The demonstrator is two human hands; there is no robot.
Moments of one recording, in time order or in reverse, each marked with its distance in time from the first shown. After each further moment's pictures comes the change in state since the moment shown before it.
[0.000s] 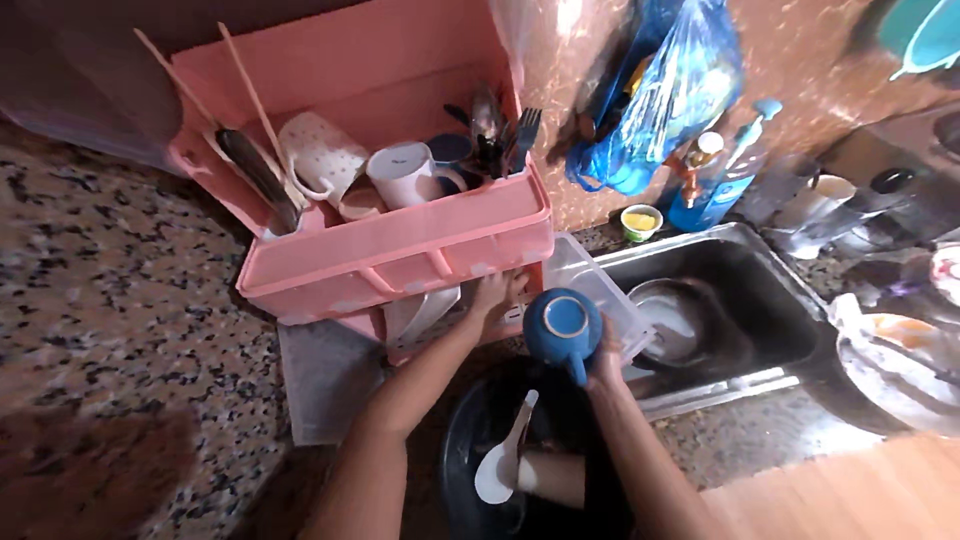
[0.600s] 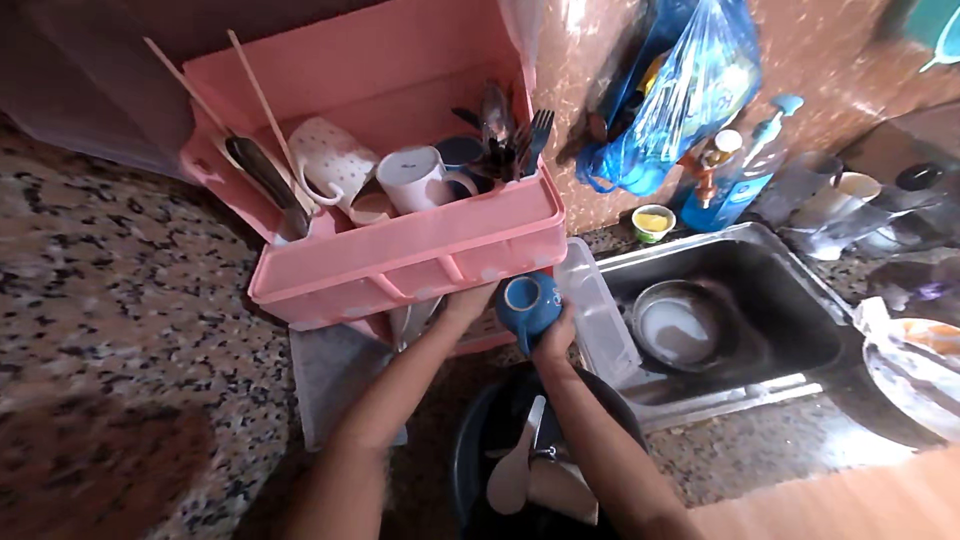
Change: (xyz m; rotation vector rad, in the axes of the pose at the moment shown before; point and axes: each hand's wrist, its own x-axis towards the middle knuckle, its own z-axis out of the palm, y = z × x) left_hand -0.015 -0.039 -0.035 -0.158 -0.030 -0.391; right_hand 0.060 0.087 0.051 -0.249 0.315 -0.214
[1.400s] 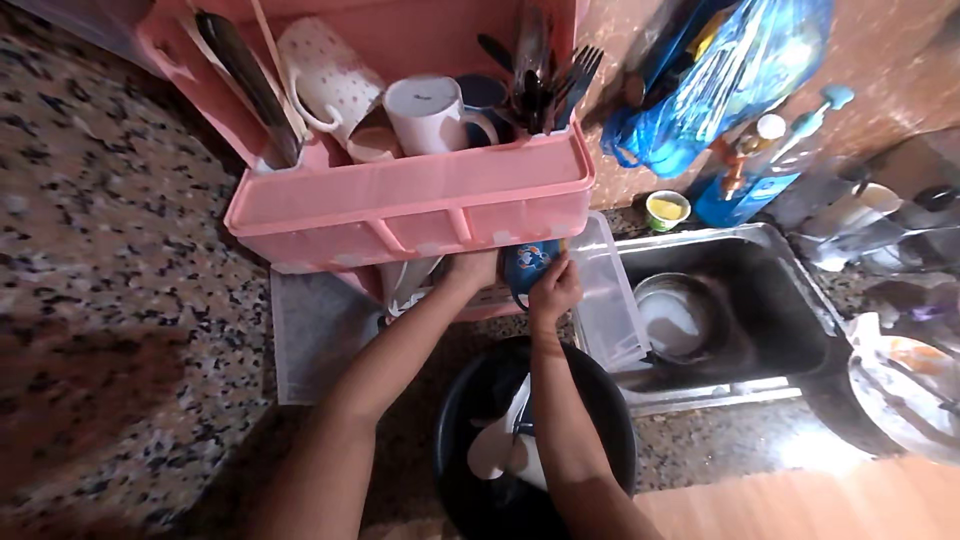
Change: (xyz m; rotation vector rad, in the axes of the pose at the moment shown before) left_hand 0.000 0.026 -0.024 0.193 -0.408 -0.106; right_hand 0.013 -0.001 0.017 -0.678 0.152 -0.877
